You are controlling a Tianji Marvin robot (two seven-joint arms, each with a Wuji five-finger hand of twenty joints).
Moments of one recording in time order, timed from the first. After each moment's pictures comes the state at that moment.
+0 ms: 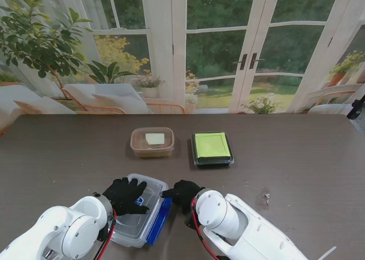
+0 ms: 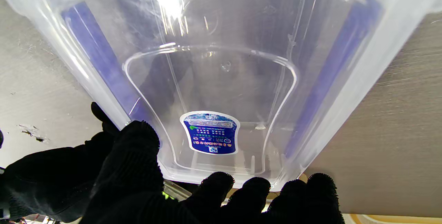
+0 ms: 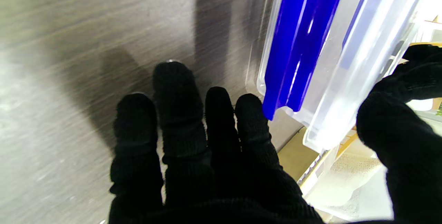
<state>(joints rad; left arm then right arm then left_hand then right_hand) 1.74 -0.99 -1.23 -1.99 1.00 0.16 -0.59 -1.30 -1.21 0.72 -1.52 -0.13 0.55 0.05 0.91 -0.07 0.00 -0.02 0.33 0.42 -0.02 0.03 0.34 0.45 -0.14 0.25 0.19 0.40 -0.01 0.34 0.03 0.30 0.22 0.65 0.18 -0.47 0.91 -0.09 0.57 0.23 1.19 0.53 0.74 0.17 0.75 0.51 1.02 0.21 1.00 0.59 0.50 0.32 1.35 0.62</state>
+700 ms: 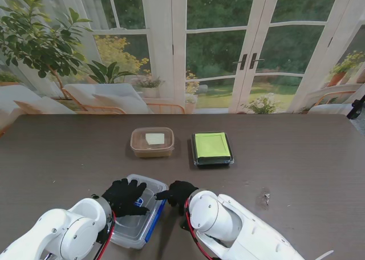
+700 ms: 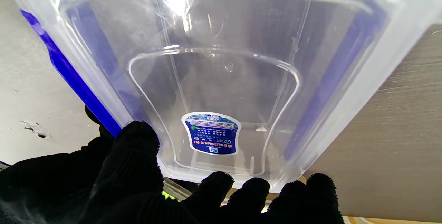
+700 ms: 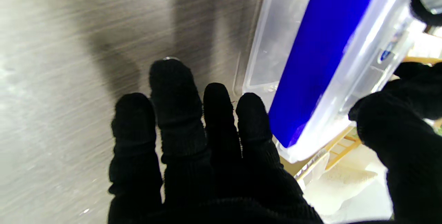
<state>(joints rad) 1.77 -0.99 -1.24 -2.00 0.99 0.16 -0.58 -1.28 -1.21 0.67 -1.58 -0.19 0.65 0.05 0.91 -0.07 0.00 -0.02 0.34 0.42 -0.02 0.03 0.34 0.45 -0.15 0.25 0.18 0.40 -0.02 0.34 0.03 0.30 0.22 0.65 0.18 -0.47 0.91 -0.09 0.60 0.22 1.21 0.54 0.79 0.18 0.76 0.50 1.06 0.22 1.00 0.58 0.51 0.34 1.35 0.61</state>
